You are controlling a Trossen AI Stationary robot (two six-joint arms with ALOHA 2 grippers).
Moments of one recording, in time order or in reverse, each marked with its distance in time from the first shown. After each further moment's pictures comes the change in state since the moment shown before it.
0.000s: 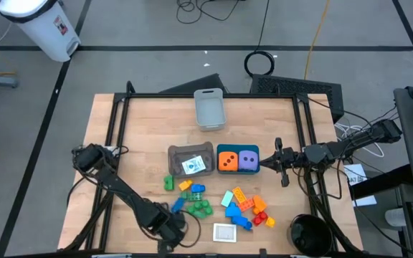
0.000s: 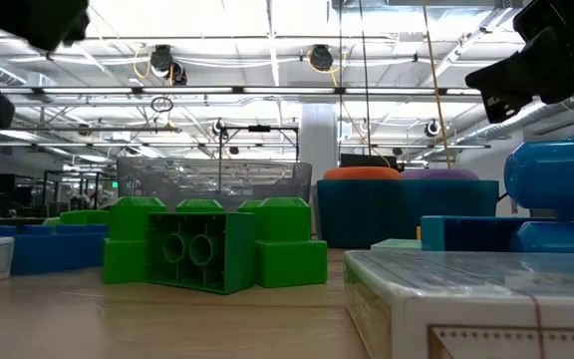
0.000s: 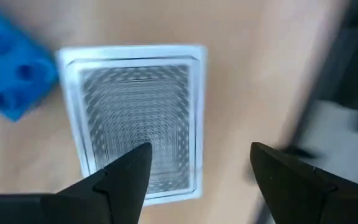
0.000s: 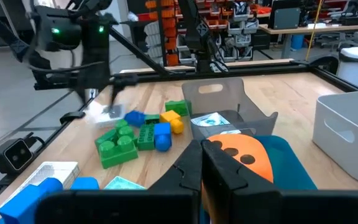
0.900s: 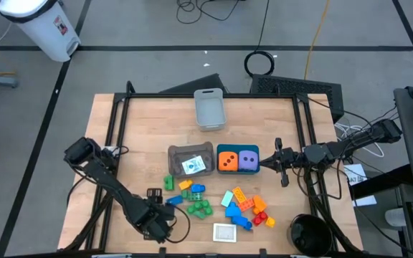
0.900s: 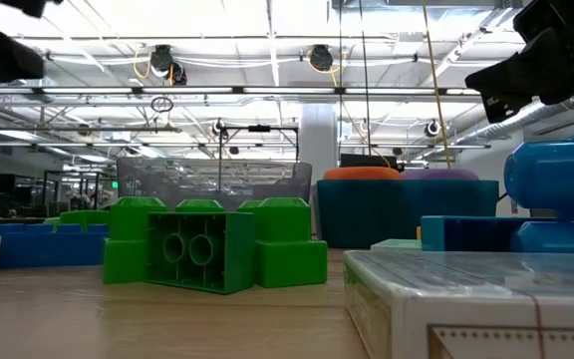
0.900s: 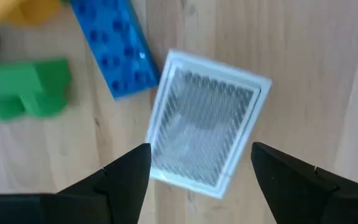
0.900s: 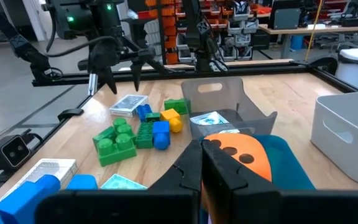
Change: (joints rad) left arm -0.032 -0.114 -0.054 -0.216 -0.222 0.210; right arm 0.000 0.005 0.000 -0.001 0.001 -0.016
